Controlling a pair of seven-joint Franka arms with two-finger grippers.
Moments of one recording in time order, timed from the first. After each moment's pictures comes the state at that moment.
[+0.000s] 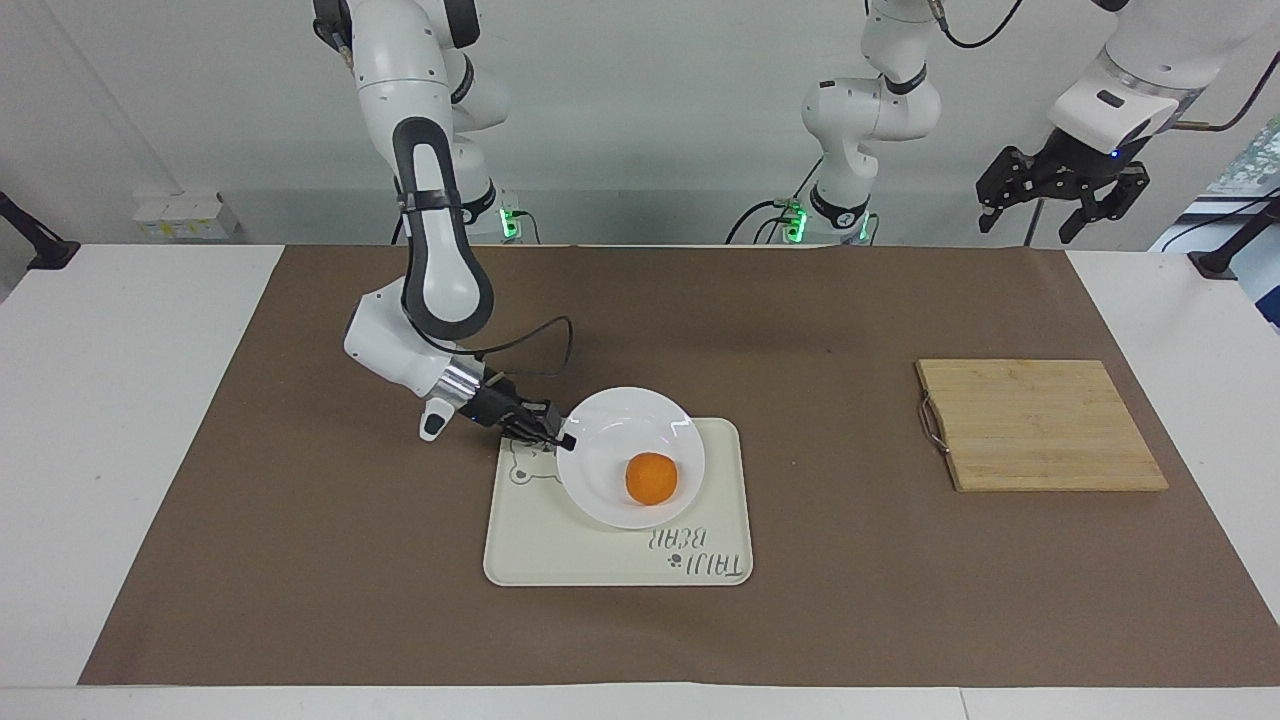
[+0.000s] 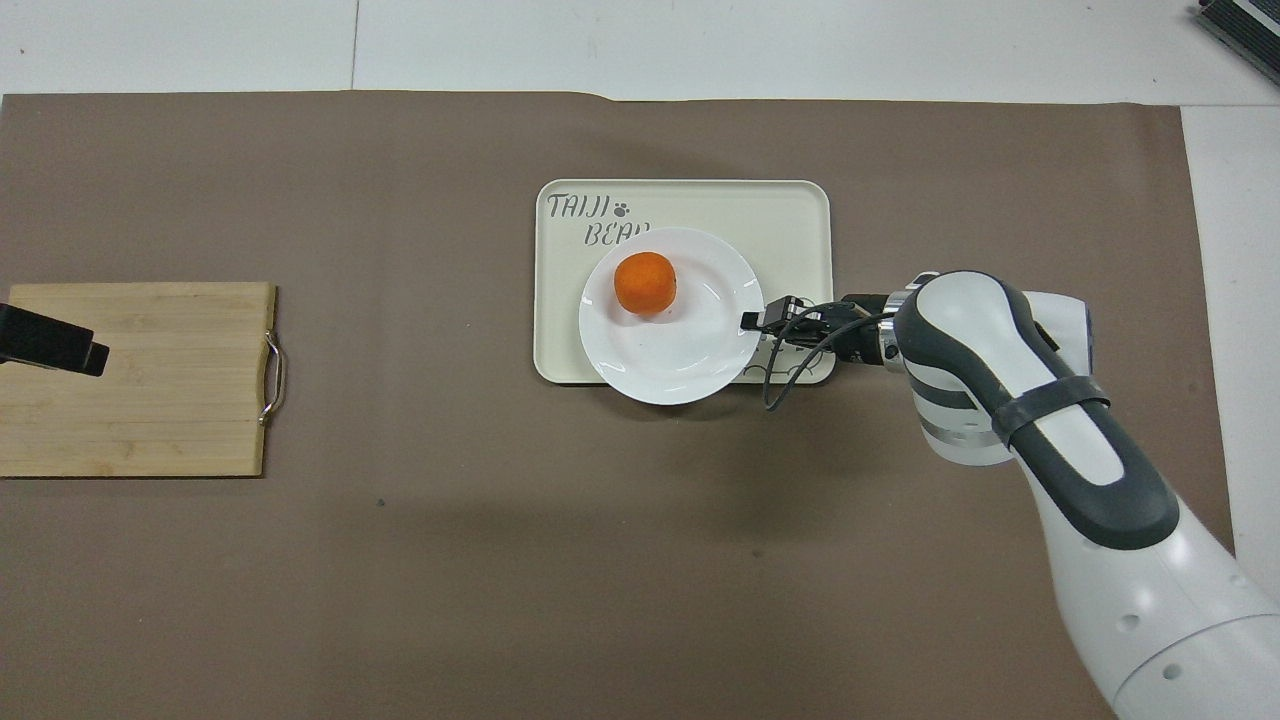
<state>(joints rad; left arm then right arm) -0.12 0.01 0.06 -1.40 -0.02 1.36 0.16 0.23 0.38 -0.05 -2.00 1.30 2.32 -0.52</state>
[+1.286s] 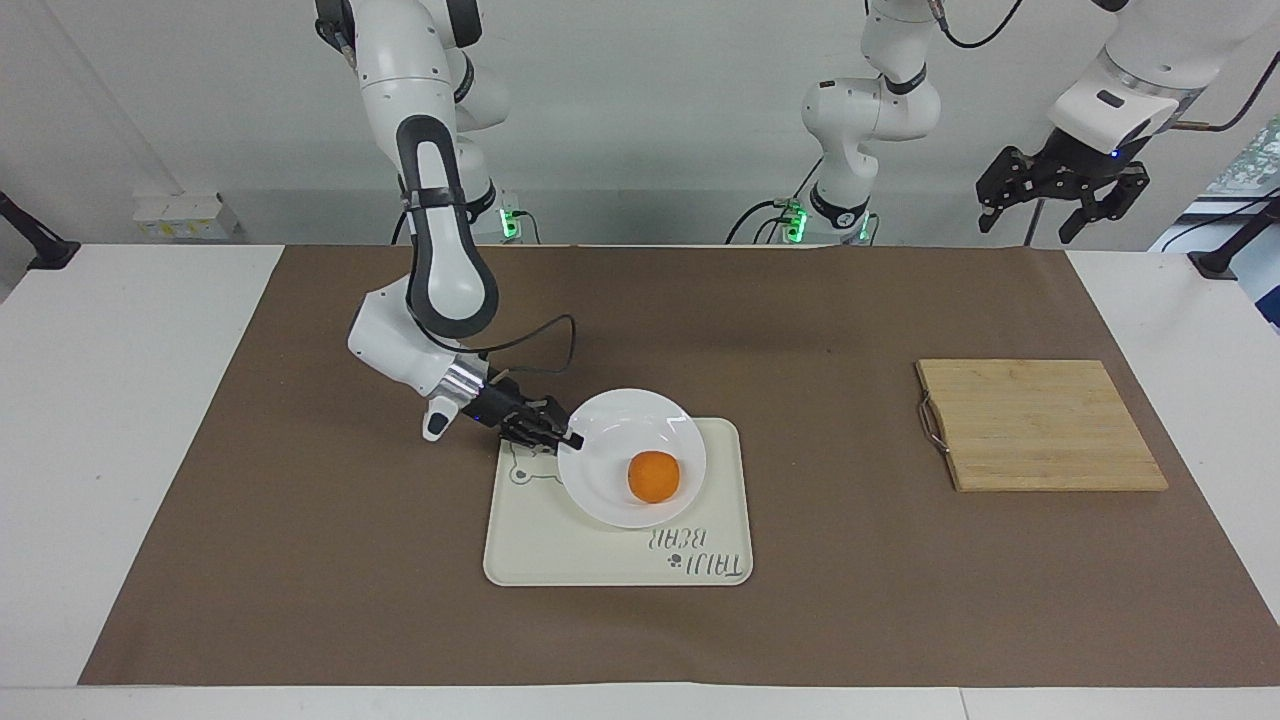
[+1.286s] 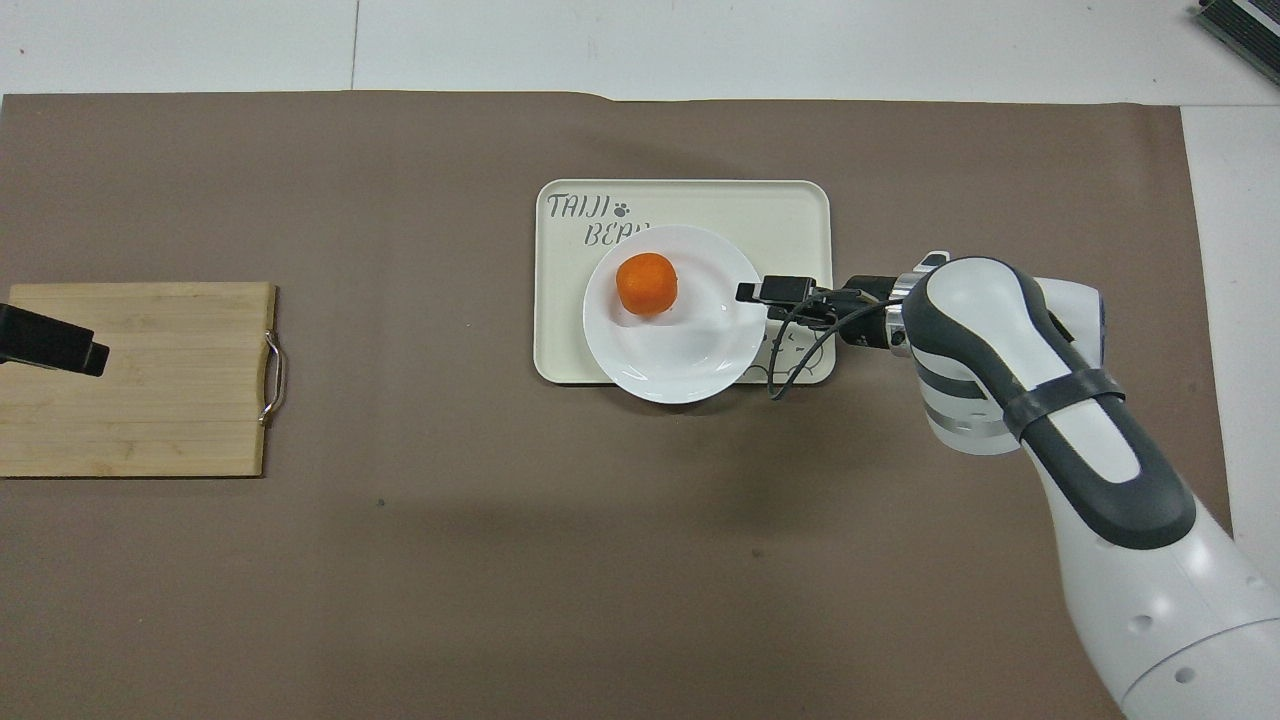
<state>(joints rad) -0.12 0.01 0.06 -1.40 -0.02 1.36 0.16 0.23 0.38 -0.05 -1.95 1.31 2.33 -0.57</state>
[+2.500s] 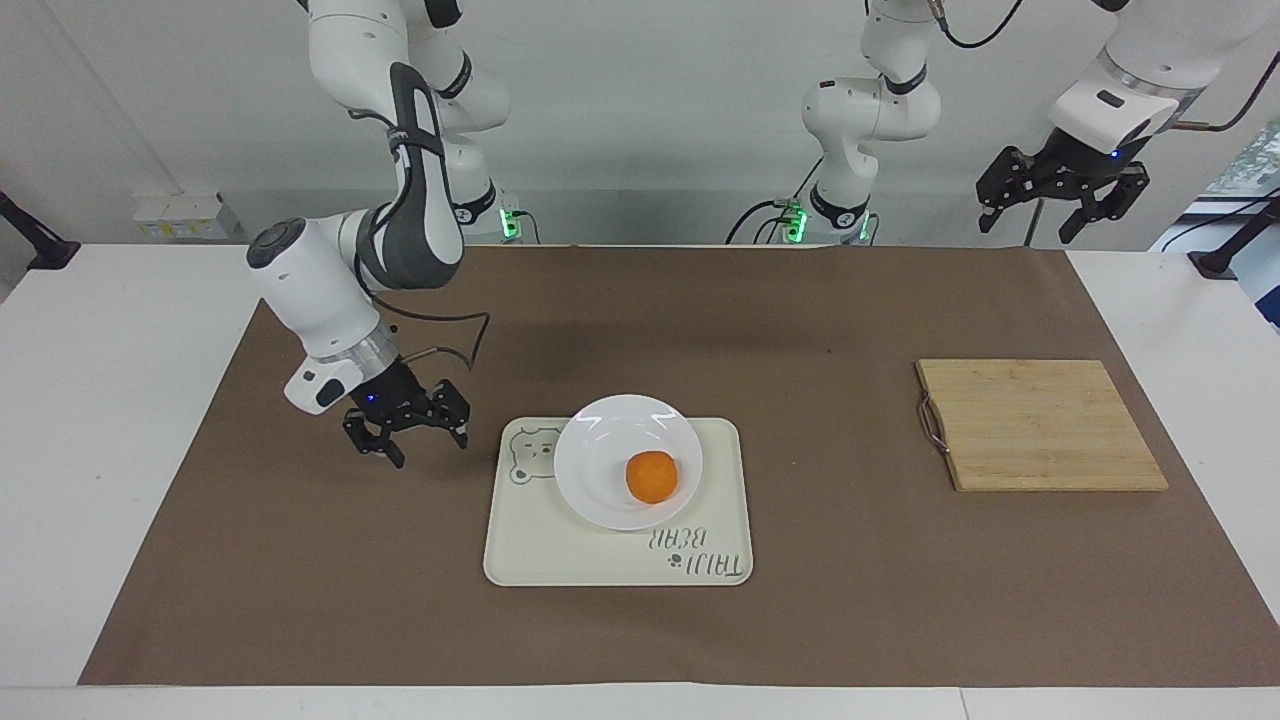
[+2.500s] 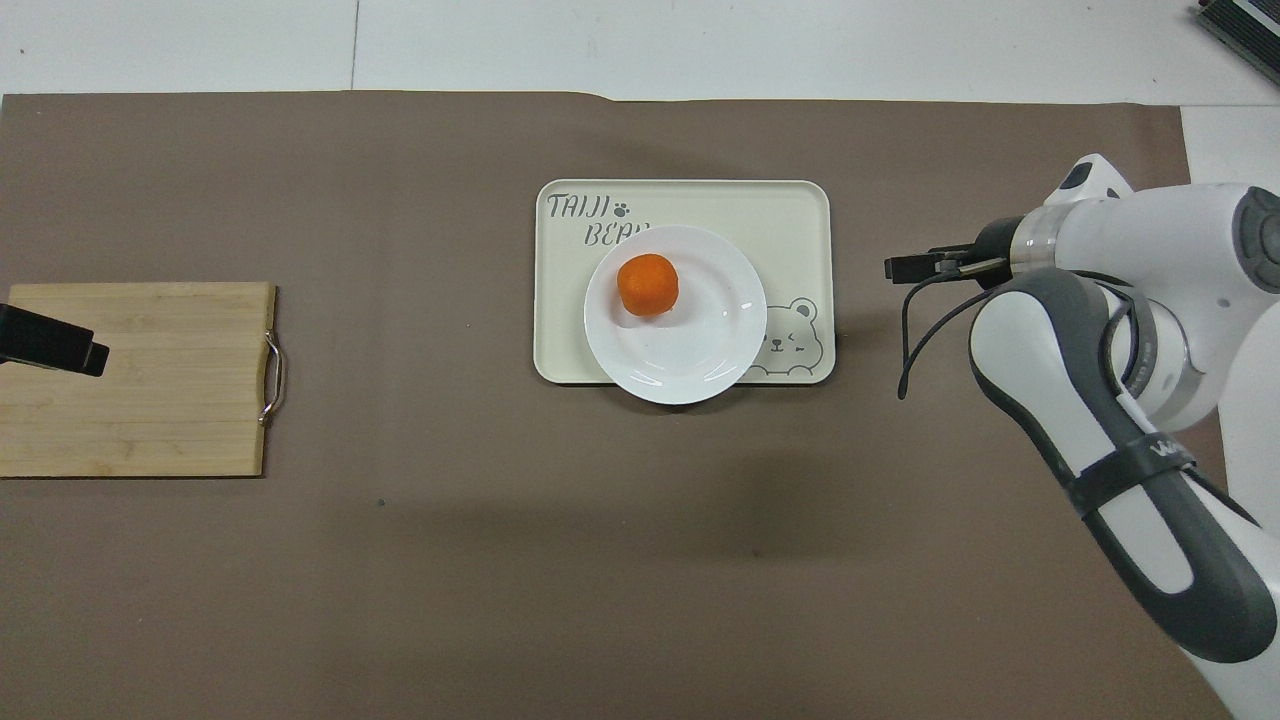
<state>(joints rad) -0.12 0.01 0.06 -1.40 -0.02 1.36 0.16 0.15 0.24 -0.11 -1.87 0.31 2.31 -0.28</state>
